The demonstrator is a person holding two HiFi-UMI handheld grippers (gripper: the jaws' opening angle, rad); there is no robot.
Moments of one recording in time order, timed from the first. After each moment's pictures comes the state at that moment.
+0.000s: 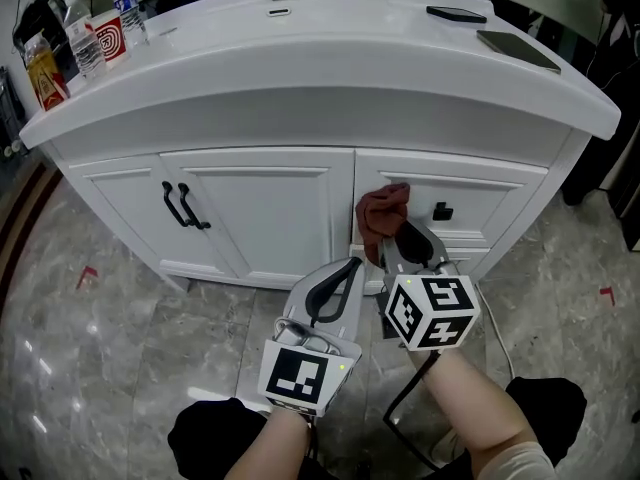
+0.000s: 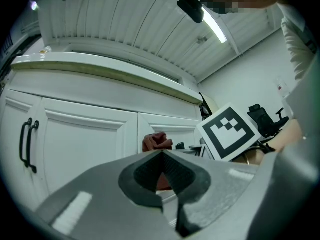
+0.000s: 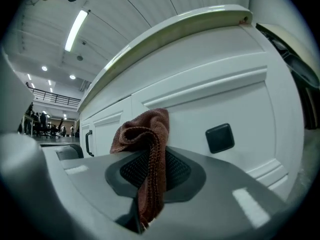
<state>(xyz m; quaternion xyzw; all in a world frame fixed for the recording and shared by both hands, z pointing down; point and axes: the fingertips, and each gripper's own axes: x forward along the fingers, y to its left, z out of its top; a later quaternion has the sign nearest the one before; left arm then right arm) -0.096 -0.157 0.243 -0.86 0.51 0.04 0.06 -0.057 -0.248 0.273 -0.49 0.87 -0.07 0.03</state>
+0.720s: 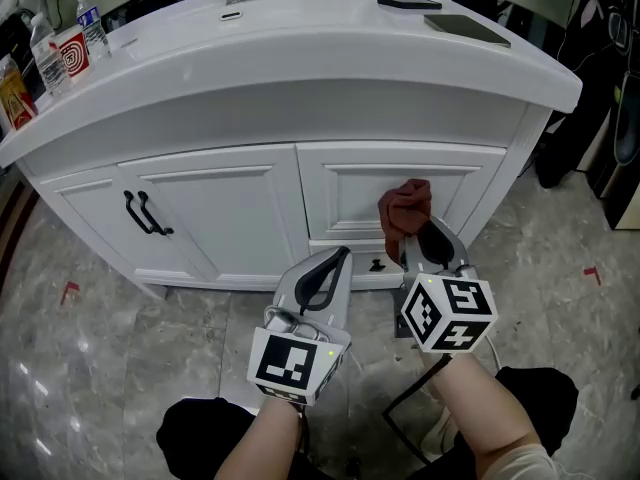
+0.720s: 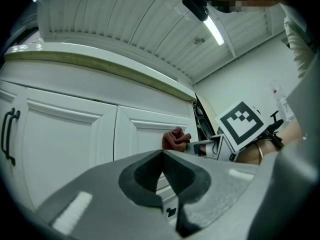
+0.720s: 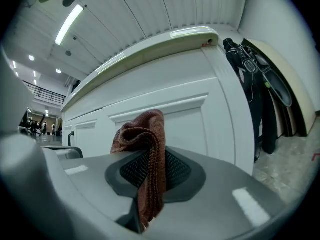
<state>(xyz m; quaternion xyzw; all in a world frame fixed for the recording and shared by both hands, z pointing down) -0.049 -0.168 0.252 -0.87 0.48 0.04 0.06 0.048 -0.237 0.265 -0.58 0.81 -0.06 0.04</state>
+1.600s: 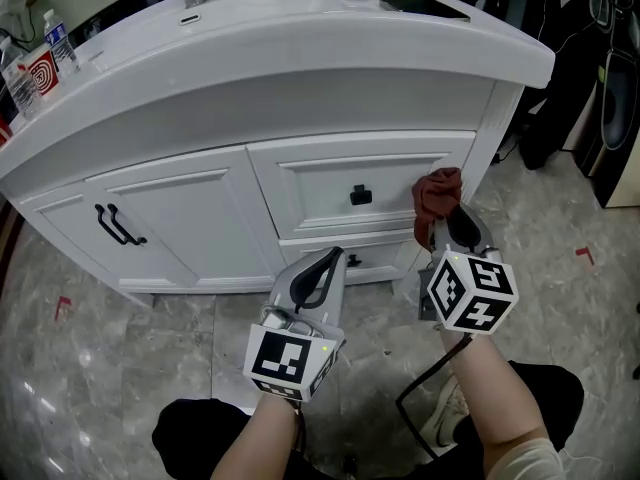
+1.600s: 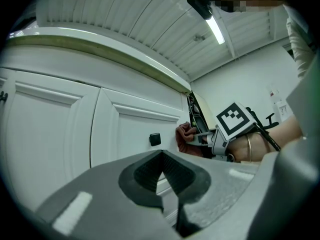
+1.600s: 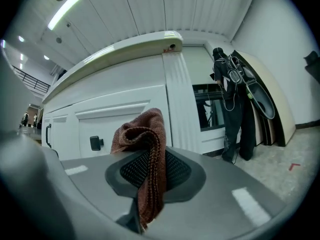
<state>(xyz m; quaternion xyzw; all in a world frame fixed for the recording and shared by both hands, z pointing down) -0.008 -0.180 0.276 -0.89 0.45 0.03 0.03 0.153 -0.253 0.272 -0.65 0.76 -0.06 0.02</state>
